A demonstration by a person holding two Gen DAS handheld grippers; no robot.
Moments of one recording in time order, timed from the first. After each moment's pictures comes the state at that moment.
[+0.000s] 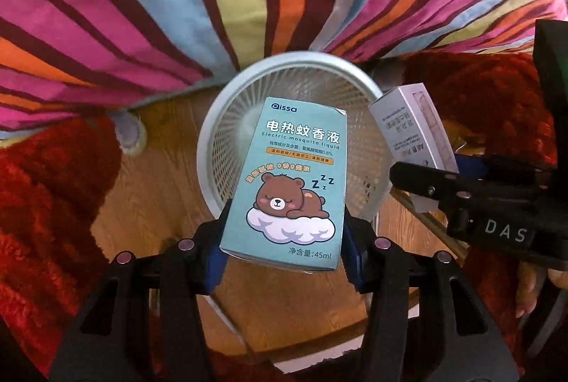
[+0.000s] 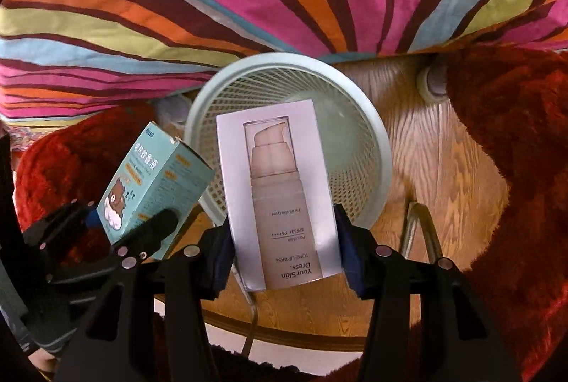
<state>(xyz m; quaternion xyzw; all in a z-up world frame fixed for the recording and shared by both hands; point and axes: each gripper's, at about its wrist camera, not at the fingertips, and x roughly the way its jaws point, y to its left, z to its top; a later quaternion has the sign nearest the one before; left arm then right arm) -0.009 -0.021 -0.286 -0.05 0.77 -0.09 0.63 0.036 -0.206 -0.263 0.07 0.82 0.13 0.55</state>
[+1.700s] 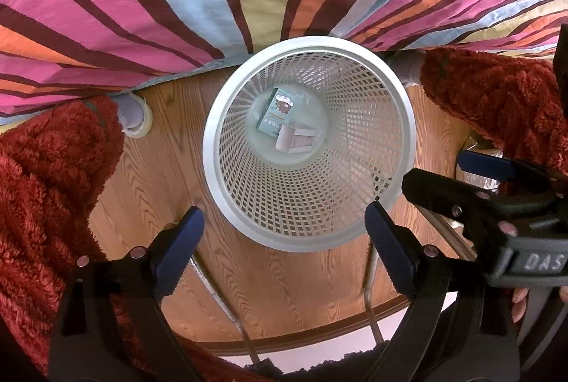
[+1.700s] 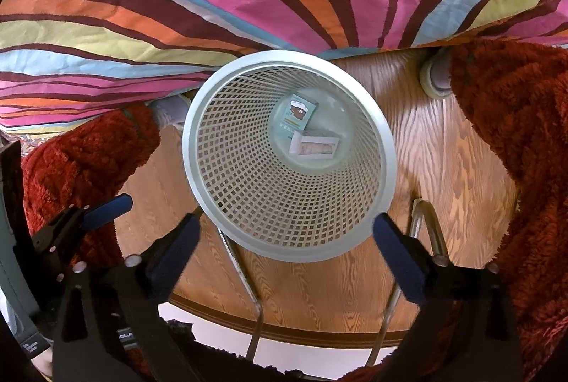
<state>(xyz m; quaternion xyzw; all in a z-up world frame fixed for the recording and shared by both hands) -0.006 -0.021 -0.301 -0.05 0.79 -0.07 0.61 0.024 -0.207 -0.272 0.09 0.81 0.14 0.57</state>
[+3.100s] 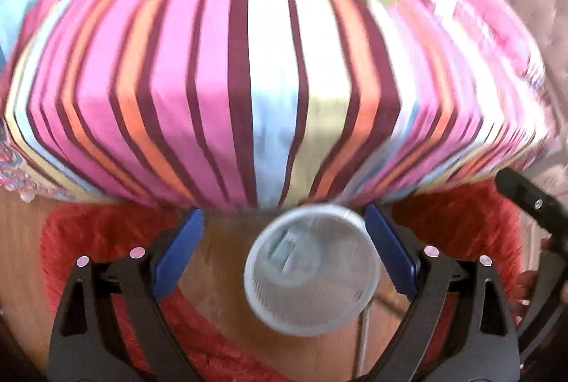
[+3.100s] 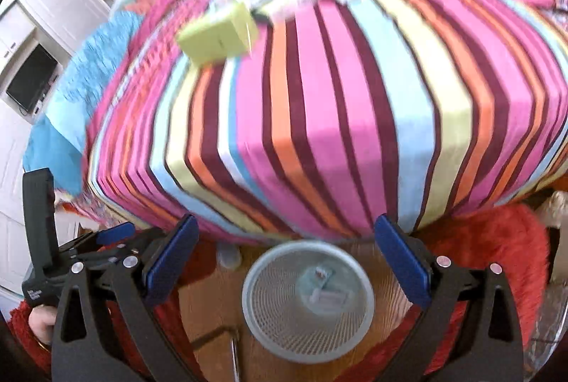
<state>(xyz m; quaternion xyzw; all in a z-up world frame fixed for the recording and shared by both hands) 0.018 0.033 -0.136 -0.10 0.56 -0.01 0.82 0.051 -0.252 -0.092 0.13 0.52 0.19 0.82</state>
